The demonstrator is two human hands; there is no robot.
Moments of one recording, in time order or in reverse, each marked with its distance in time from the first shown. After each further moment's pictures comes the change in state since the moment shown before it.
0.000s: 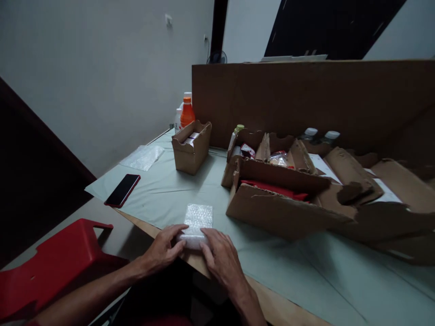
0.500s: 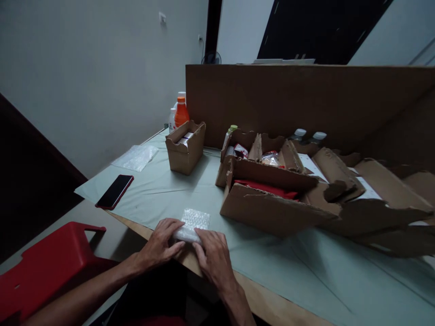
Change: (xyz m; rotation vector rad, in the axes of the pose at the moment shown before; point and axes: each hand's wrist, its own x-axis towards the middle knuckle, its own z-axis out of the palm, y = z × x) left_hand 0.015 -0.006 0.002 0.086 0.055 0.198; right_hand 0.001 -0.001 0.015 0.008 -0.005 0.062
